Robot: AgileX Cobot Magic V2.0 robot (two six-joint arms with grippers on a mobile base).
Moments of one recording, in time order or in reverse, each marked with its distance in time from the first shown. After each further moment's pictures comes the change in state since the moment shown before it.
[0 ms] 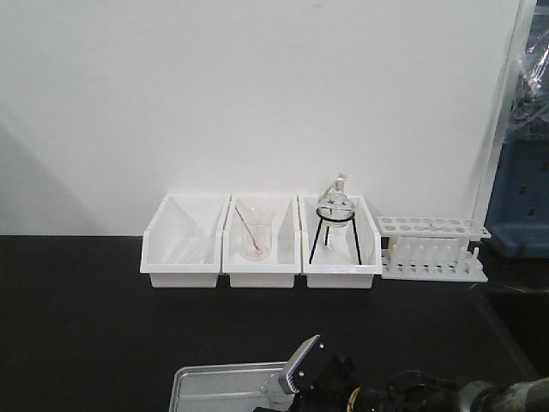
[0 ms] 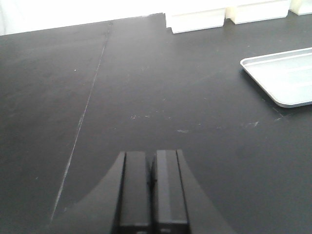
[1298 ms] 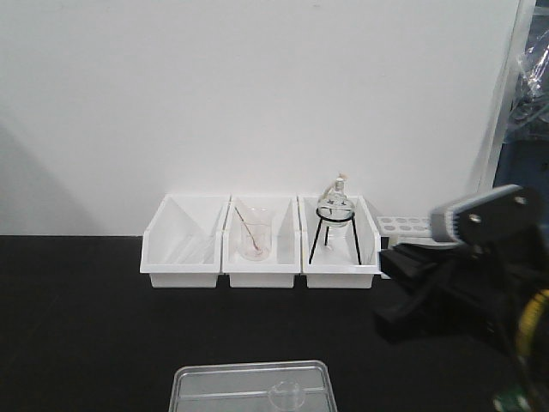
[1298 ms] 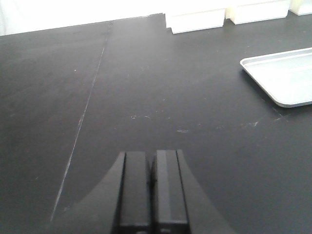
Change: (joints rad) left arm 0.000 0.000 0.000 0.000 0.000 0.000; right arm 0.000 -0.963 0.185 -0.239 0.575 0.601
